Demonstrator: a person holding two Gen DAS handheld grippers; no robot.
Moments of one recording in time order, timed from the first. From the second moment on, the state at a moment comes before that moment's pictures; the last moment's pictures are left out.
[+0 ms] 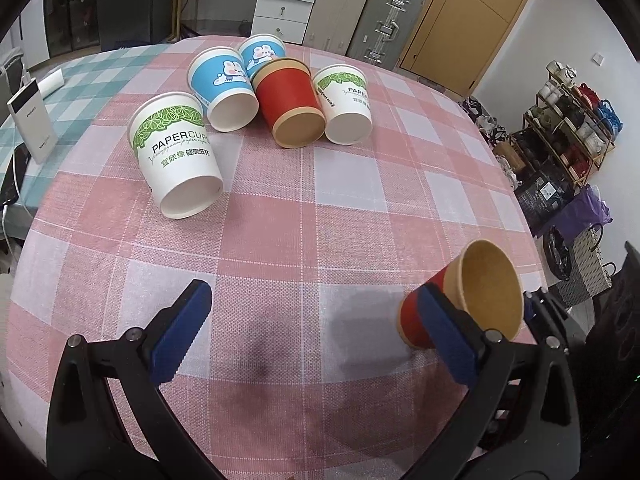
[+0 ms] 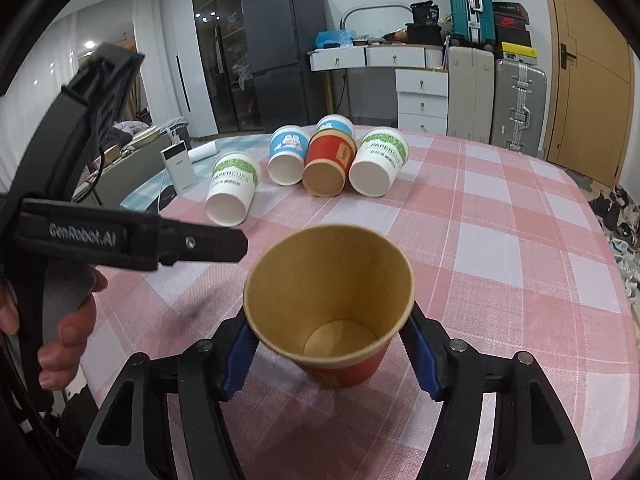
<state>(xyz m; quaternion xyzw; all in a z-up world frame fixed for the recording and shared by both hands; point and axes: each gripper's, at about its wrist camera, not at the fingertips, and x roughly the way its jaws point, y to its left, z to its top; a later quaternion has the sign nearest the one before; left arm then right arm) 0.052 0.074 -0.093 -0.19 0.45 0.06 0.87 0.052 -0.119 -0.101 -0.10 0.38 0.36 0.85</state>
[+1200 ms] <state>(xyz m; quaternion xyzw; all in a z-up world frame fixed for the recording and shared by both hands) -0.040 0.005 0.018 -0.09 0.32 0.06 0.94 0.004 -0.192 0.026 0.00 0.34 0.31 0.89</state>
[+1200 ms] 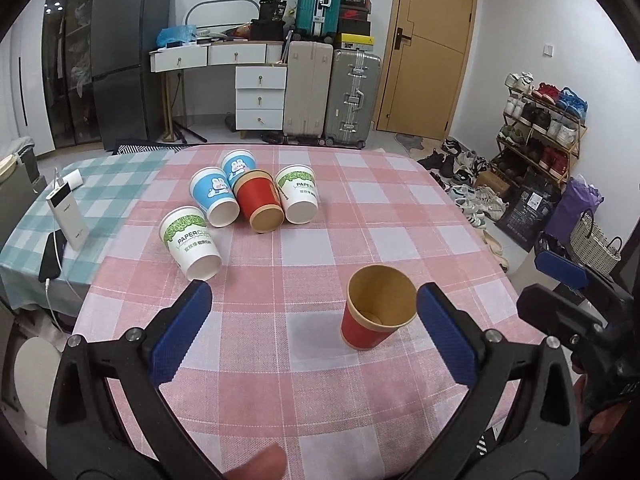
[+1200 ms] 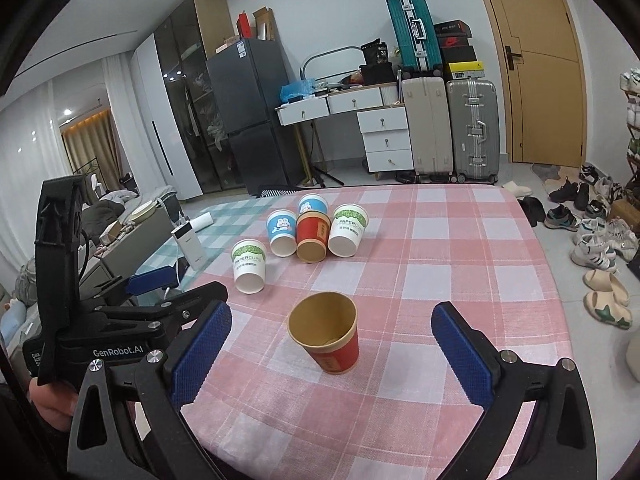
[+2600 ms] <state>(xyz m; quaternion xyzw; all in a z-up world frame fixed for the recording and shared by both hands) -0.055 0.002 0.020 -0.08 0.31 0.06 0.95 -0.017 -0.199 0.043 -0.01 0.32 0.31 0.89</state>
